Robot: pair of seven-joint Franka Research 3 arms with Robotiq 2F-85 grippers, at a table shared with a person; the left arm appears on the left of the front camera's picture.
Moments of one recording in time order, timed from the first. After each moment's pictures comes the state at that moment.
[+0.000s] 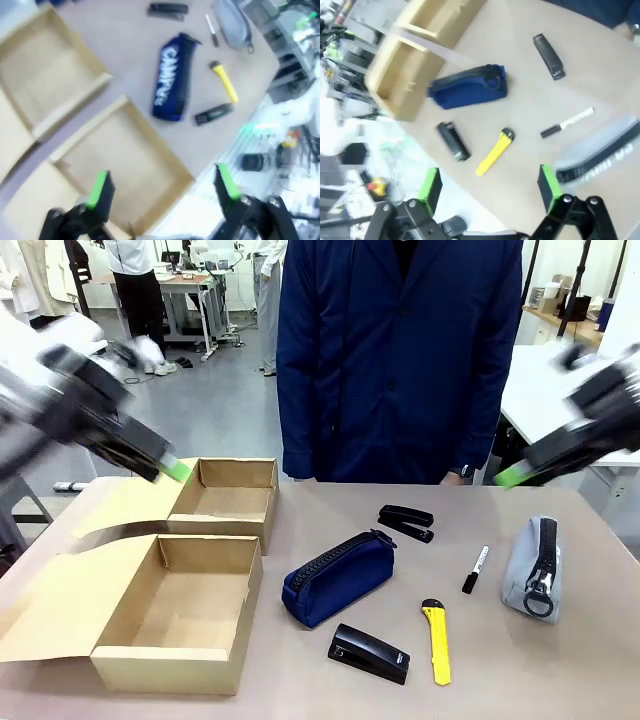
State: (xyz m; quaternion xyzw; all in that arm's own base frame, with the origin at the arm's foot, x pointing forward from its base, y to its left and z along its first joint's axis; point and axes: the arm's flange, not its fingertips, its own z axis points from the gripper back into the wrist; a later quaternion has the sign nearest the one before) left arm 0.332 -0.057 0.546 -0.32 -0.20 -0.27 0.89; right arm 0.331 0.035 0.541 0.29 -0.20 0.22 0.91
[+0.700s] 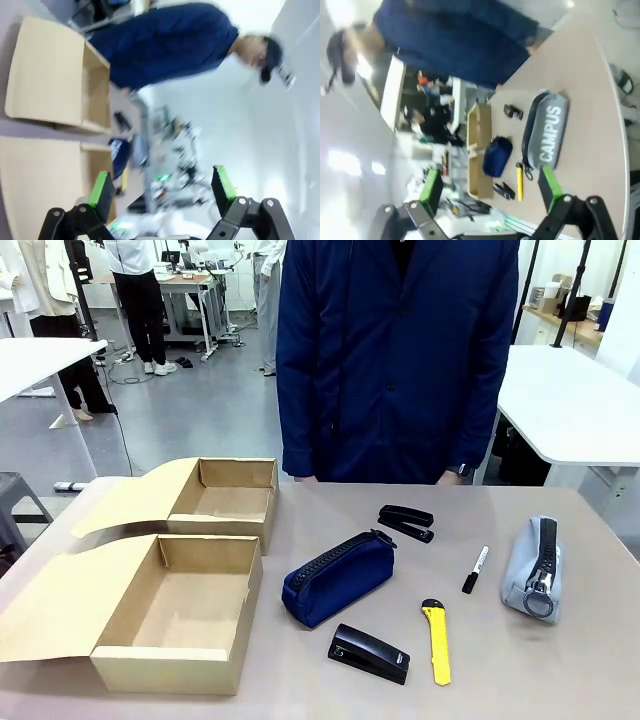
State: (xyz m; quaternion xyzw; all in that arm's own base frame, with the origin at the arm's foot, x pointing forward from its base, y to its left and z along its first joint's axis) left arm 0.307 0.246 0.430 -0.65 -0.26 0.18 0.69; right arm 0.255 -0.324 0.454 0.55 -0.27 -0.21 0.76
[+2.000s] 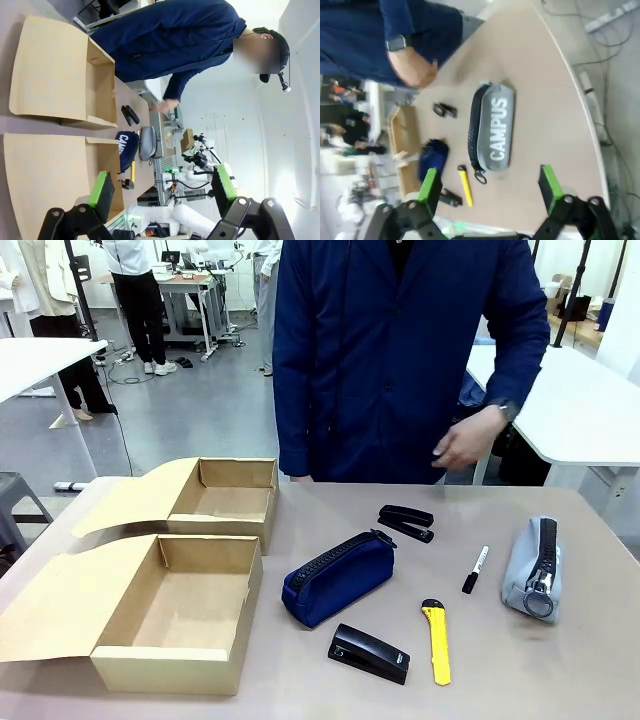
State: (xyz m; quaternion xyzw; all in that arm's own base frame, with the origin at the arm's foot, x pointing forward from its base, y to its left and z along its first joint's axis) left arm 0.304 0.249 0.463 -0.61 -0.25 0.14 0.74; right arm 0.290 -0.218 0.481 0.34 -0.22 -0.23 0.89
